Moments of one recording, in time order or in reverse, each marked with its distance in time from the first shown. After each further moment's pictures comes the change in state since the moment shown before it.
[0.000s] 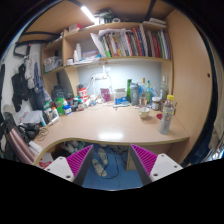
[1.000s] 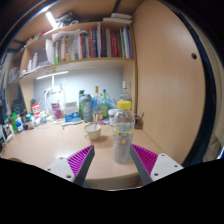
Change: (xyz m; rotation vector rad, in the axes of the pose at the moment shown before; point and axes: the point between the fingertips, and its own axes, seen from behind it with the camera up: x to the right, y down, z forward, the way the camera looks) arm 0.259 -0.051 0.156 0.188 0.329 0.067
